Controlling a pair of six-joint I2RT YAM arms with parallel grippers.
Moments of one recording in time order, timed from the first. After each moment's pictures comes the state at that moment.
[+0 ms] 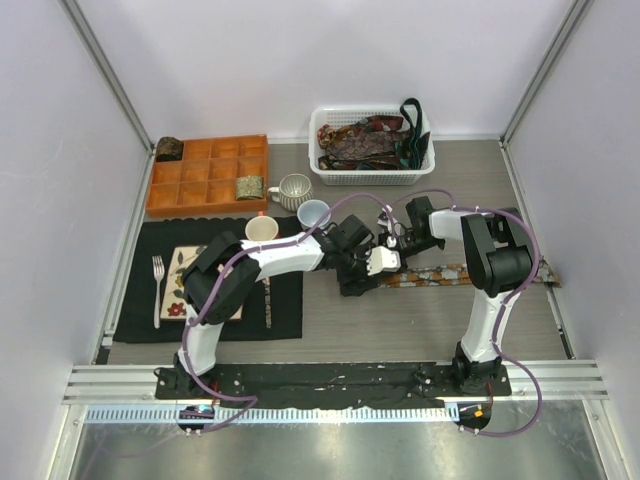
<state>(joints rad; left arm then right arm) -0.90 2.00 1.34 -0.35 0.35 0.53 0.20 1.94 1.04 -0.54 -0.97 0.11</state>
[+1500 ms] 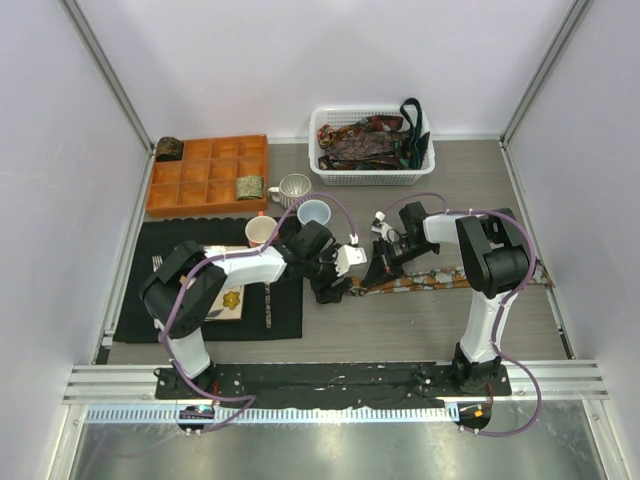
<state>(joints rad) -0.80 1.77 0.98 -0.16 0.45 0.43 0.24 1.94 1.00 -0.52 -0.94 0.06</state>
